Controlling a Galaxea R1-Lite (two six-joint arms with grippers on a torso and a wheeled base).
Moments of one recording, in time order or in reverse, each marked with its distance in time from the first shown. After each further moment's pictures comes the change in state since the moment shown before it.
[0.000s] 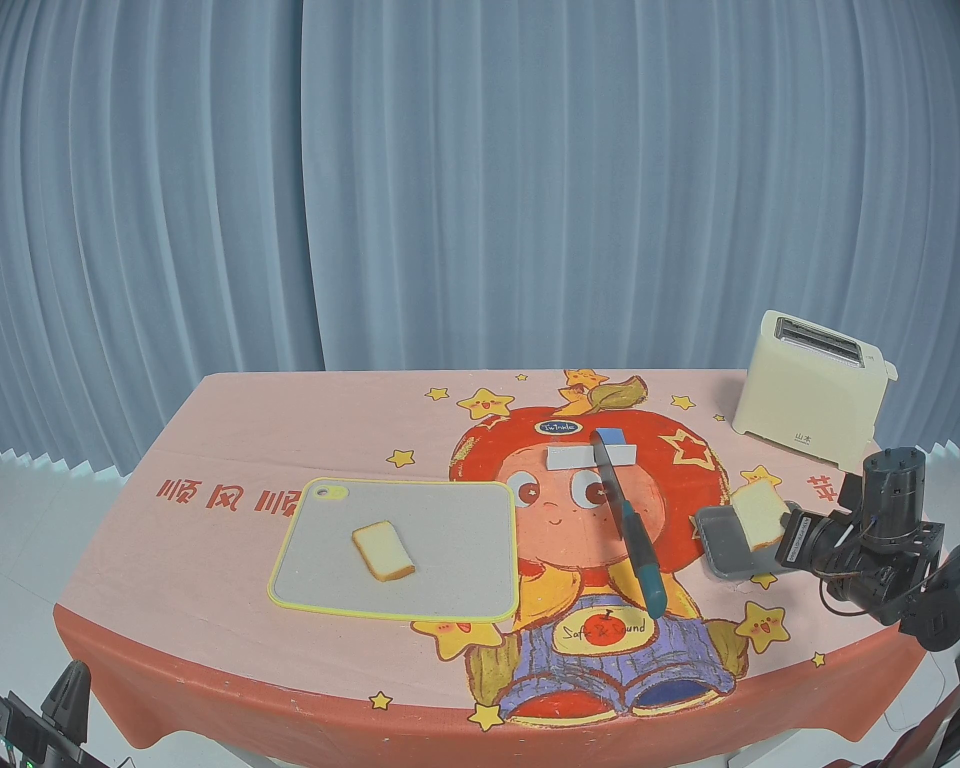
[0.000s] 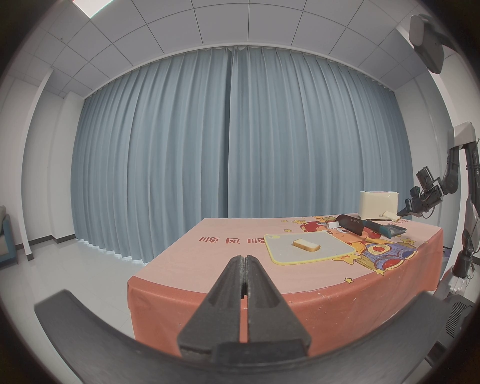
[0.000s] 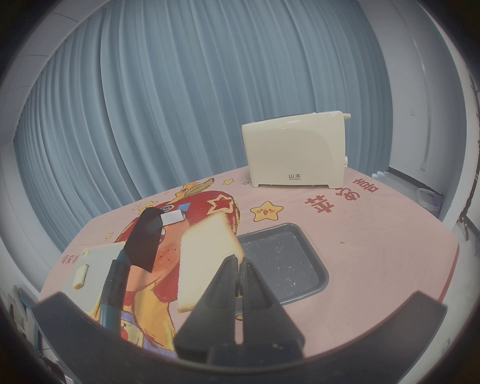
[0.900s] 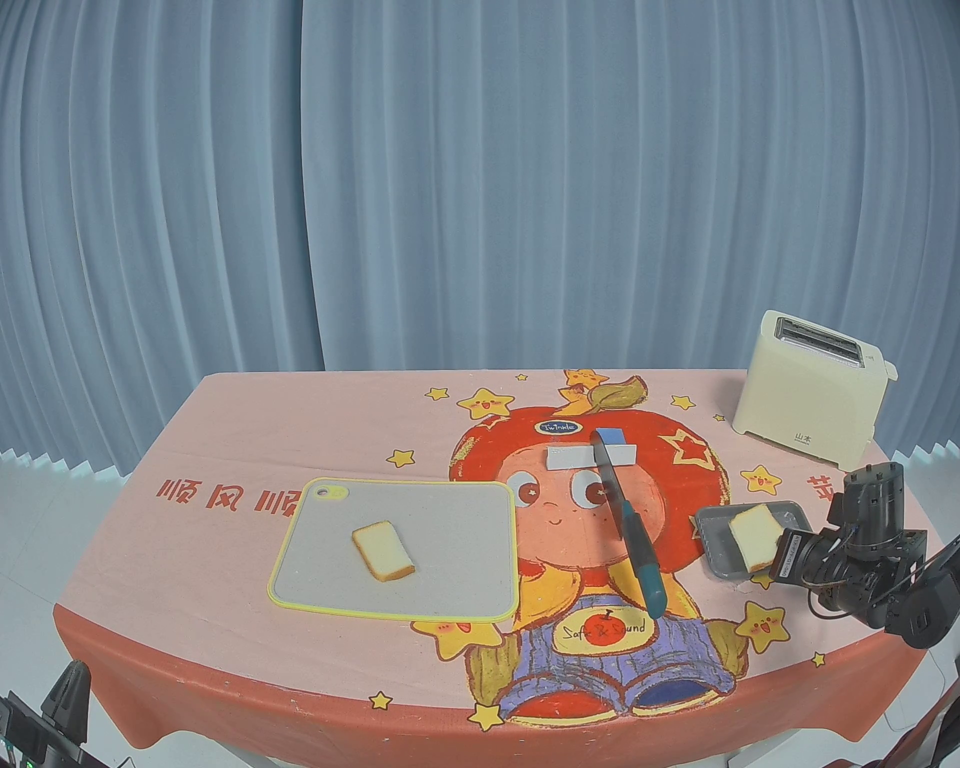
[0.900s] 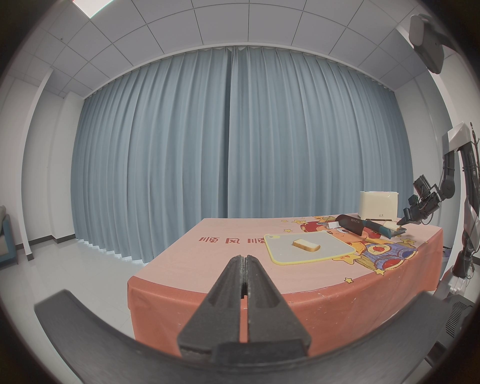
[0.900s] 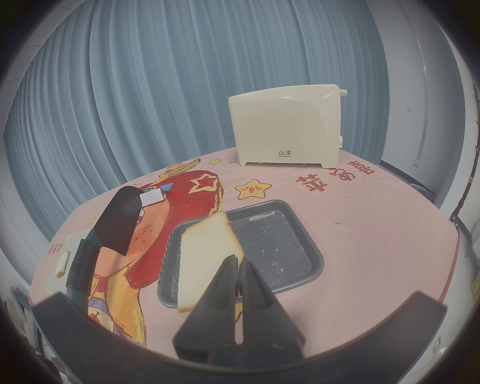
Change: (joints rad) left arm 0.000 0.000 0.000 0.000 0.000 0.000; right arm -0.043 0.092 0.013 -0.004 0.019 -0.002
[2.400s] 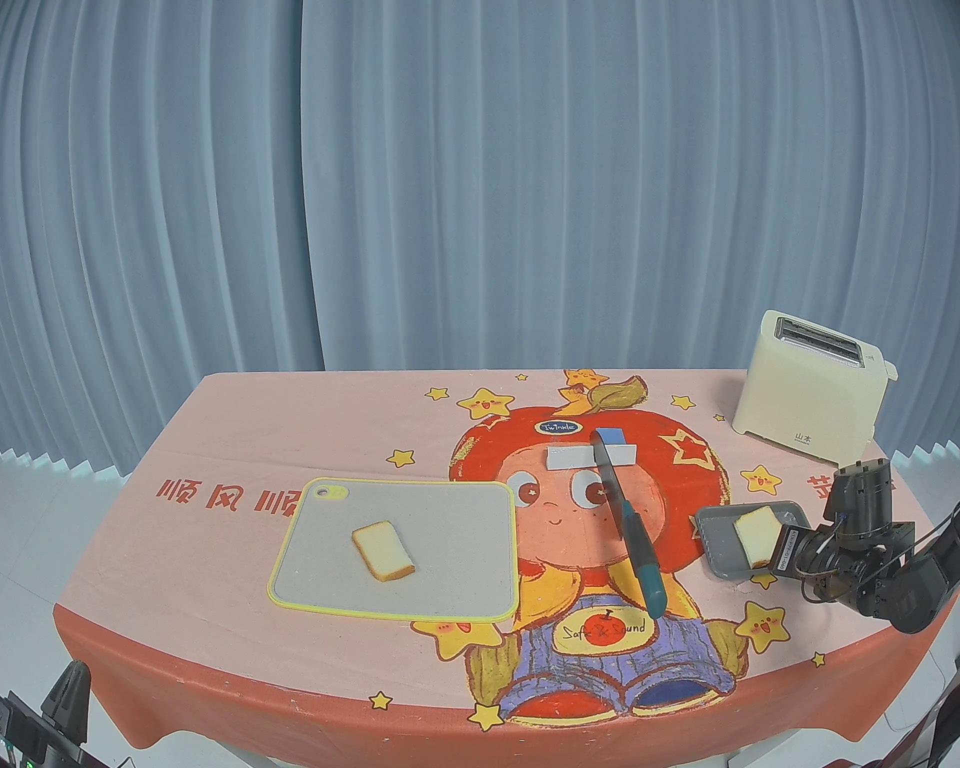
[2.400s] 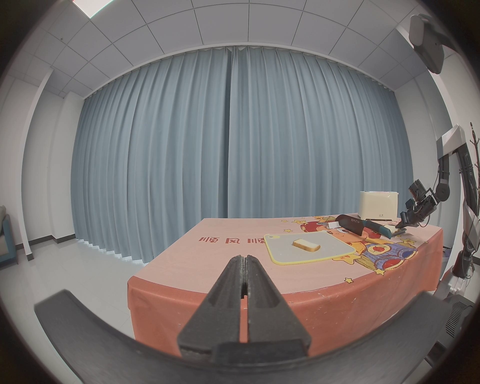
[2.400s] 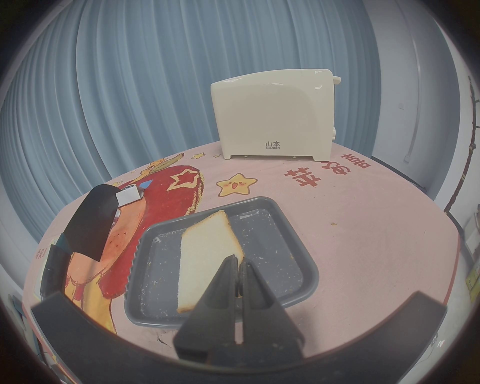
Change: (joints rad) left arm 0.000 0.000 0.000 0.000 0.000 0.000; right arm -0.062 0.083 -0.043 -0.001 0.003 -0.007
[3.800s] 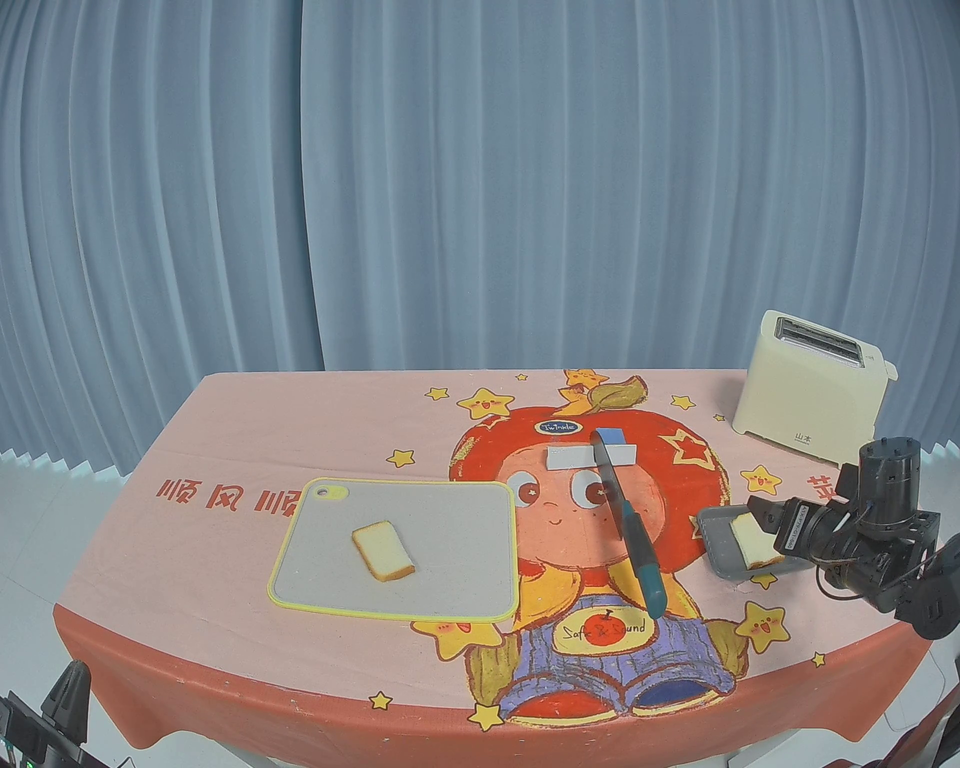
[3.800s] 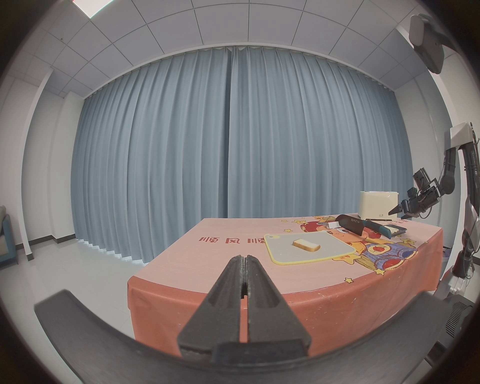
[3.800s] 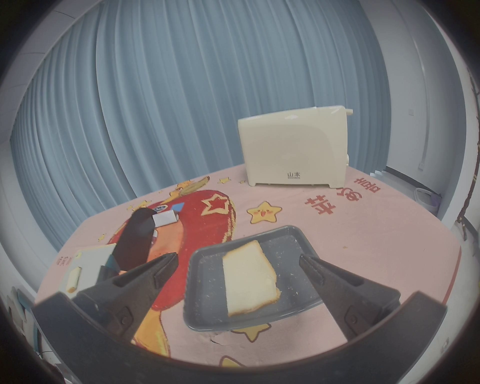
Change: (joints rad) left arm 0.000 0.000 0.000 0.000 0.000 0.000; right arm 0.093 -0.176 -0.008 0.004 -0.011 -0.010
